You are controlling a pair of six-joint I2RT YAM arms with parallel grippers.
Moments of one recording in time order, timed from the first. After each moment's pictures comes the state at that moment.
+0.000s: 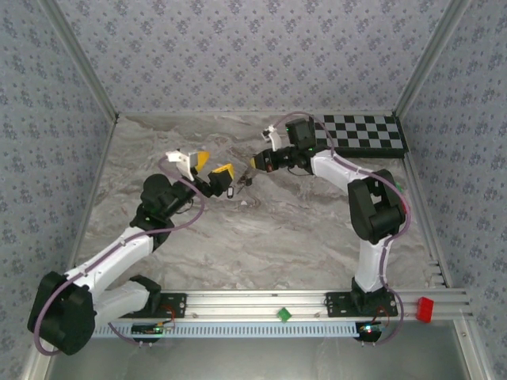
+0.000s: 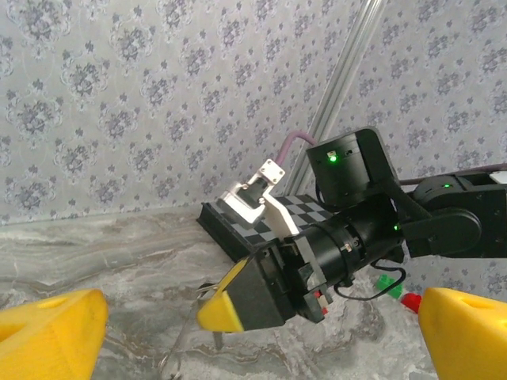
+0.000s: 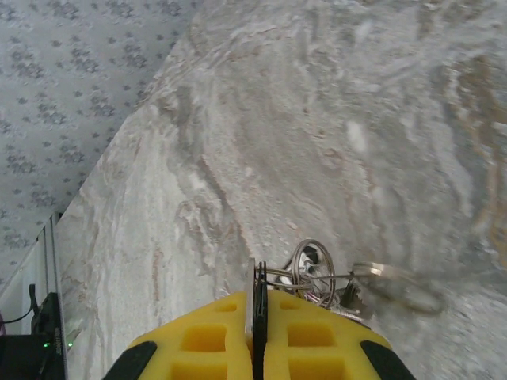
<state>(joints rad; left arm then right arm) -0.48 1.06 0.56 0.57 0.27 -0.38 0.41 1.93 1.38 -0.18 -0.76 0.20</state>
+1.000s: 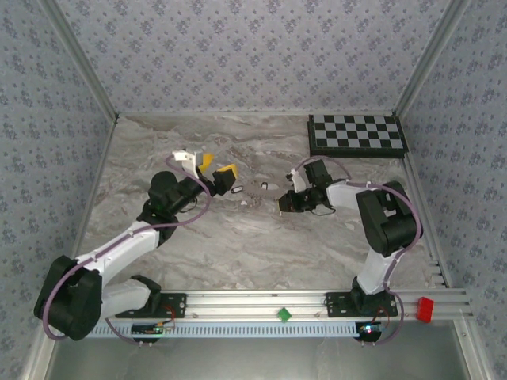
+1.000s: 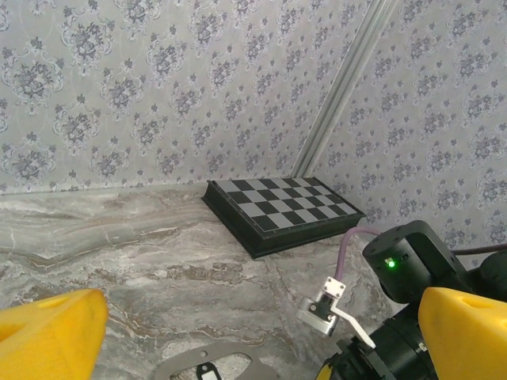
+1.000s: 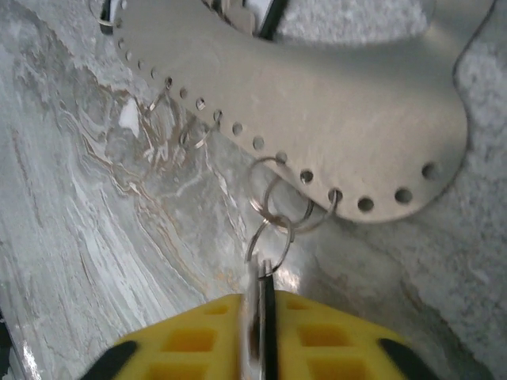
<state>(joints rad) -0.48 1.15 0.56 0.62 0.27 -0.39 0.35 1.77 0.87 -0.17 -0.63 0.23</state>
